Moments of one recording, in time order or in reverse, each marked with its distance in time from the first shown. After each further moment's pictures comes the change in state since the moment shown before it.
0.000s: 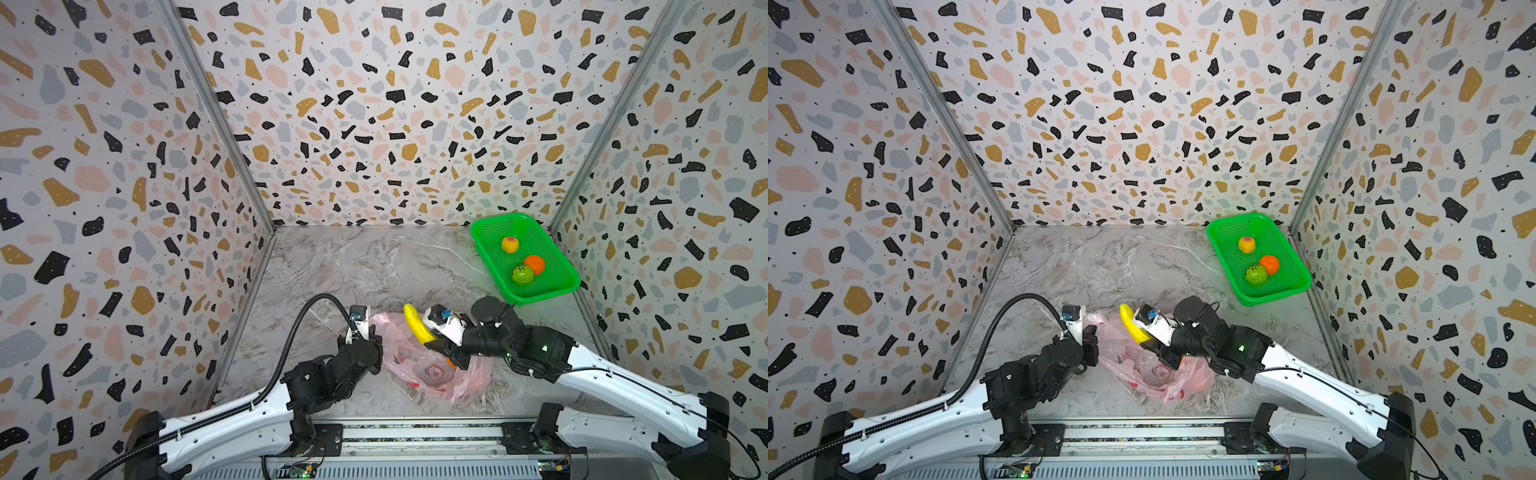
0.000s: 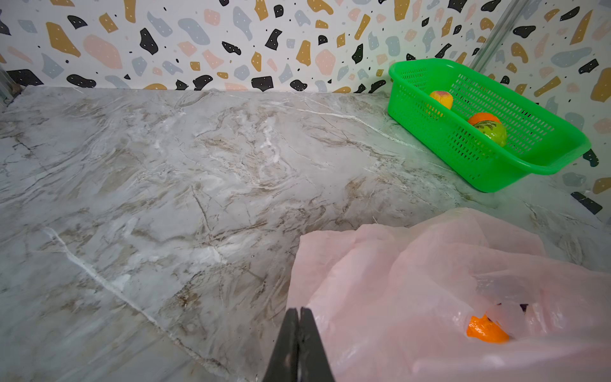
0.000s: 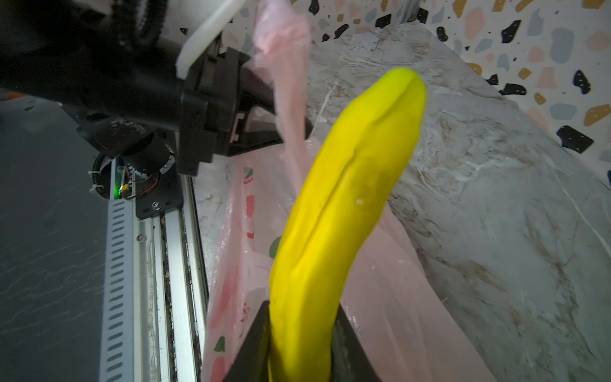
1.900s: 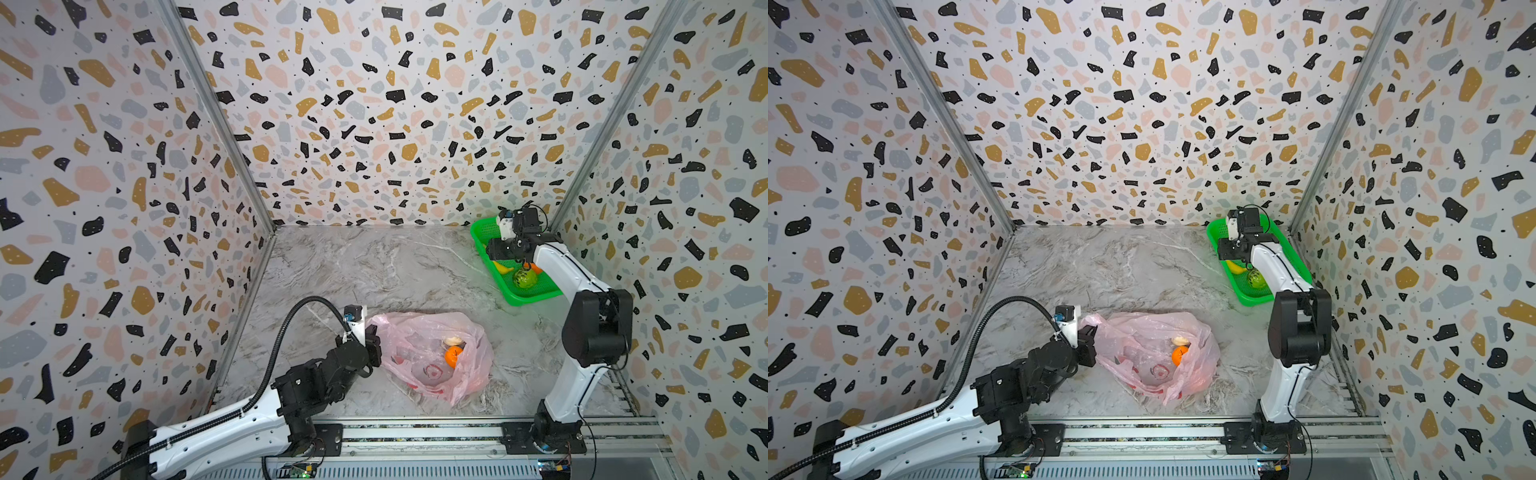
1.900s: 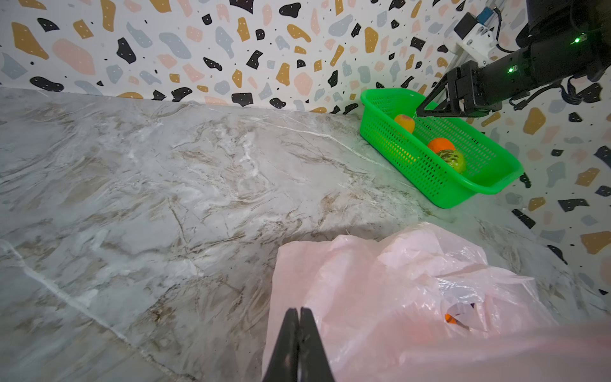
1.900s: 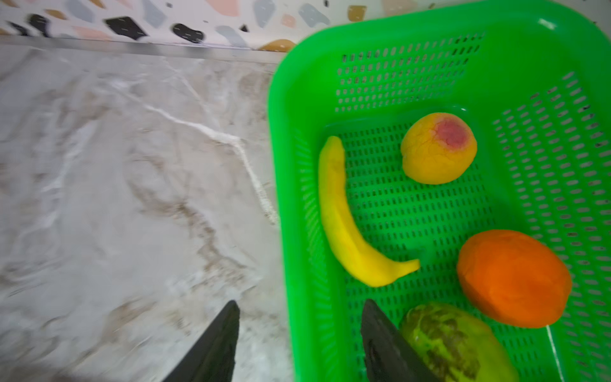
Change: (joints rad) left arm 0.000 -0.094 -0.039 0.084 0.066 0.016; right arm -0.803 0.781 0.613 -0.095 0.058 0.119
